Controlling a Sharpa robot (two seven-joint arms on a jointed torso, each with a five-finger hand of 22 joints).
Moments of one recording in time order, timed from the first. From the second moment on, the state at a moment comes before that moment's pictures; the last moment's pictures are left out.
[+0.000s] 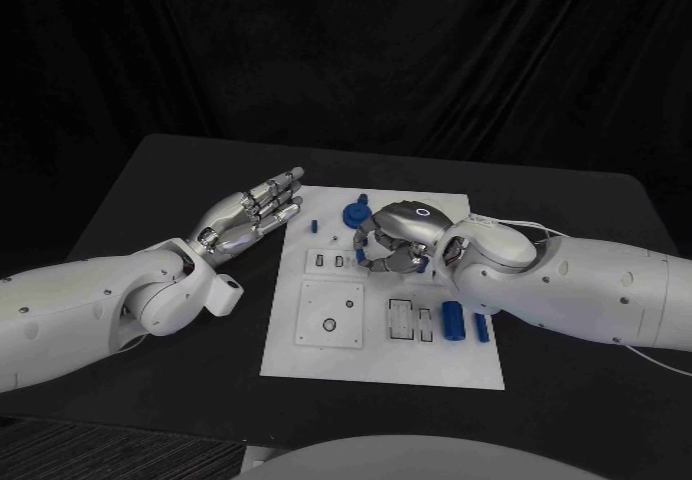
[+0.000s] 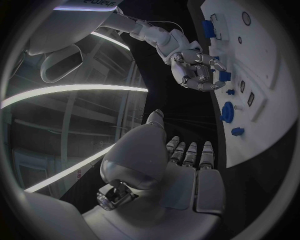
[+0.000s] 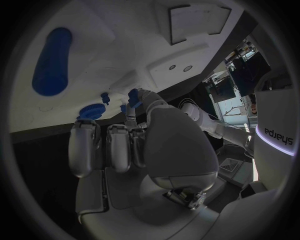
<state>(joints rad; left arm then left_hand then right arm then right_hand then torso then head) 1.21 -0.98 -0.21 1.55 -0.35 -0.05 0.68 1.43 0.25 -0.24 0.26 0.44 0.14 0.02 0.02 0.02 0.00 0.01 0.00 0.00 0.00 0.06 0.00 0.00 0.12 0.00 0.13 0.01 0.00 1.26 -0.65 -0.21 1.52 -1.56 -0.40 -0.08 1.38 -0.10 0.18 0.15 0.48 0.91 0.06 0.34 0.49 1.47 -0.04 1.57 1.31 1.47 -0.10 1.49 1.31 0.05 1.47 0.00 1.43 1.31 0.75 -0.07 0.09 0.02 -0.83</state>
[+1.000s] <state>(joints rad) 1.21 -0.98 -0.21 1.55 -0.35 -0.05 0.68 1.43 0.25 -0.23 0.26 0.44 0.14 0.02 0.02 0.02 0.00 0.01 0.00 0.00 0.00 0.06 0.00 0.00 0.12 0.00 0.13 0.01 0.00 1.25 -0.62 -0.21 1.48 -1.57 -0.36 -0.09 1.36 -0.09 0.19 0.13 0.46 0.86 0.07 0.32 0.52 1.47 -0.04 1.57 1.31 1.46 -0.10 1.48 1.31 0.05 1.47 0.01 1.42 1.31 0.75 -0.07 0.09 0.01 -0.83</state>
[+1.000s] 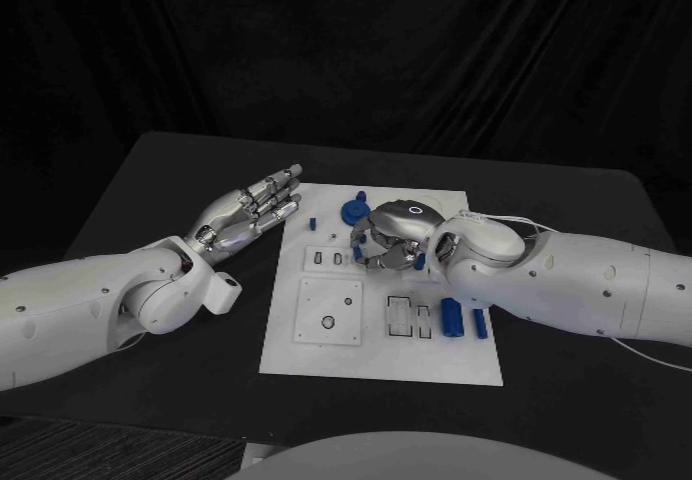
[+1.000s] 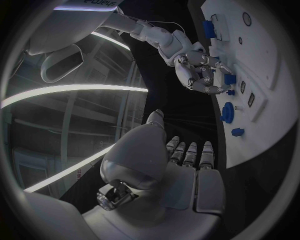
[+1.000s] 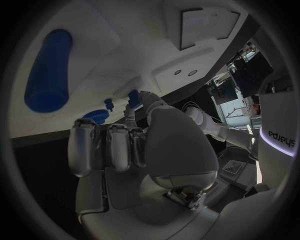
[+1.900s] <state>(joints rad) 1.21 -0.98 -0.21 1.54 -0.35 -0.05 0.68 1.43 0.25 -0.23 0.26 0.44 0.14 0.02 0.02 0.02 0.00 0.01 0.00 0.00 0.00 0.06 0.00 0.00 0.12 0.00 0.13 0.01 0.00 1.25 -0.62 -0.21 1.47 -1.58 -0.32 -0.11 1.32 -0.12 0.17 0.11 0.21 0.70 0.07 0.15 0.35 1.47 -0.03 1.57 1.31 1.46 -0.09 1.48 1.31 0.05 1.47 0.02 1.42 1.31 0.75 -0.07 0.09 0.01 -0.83</state>
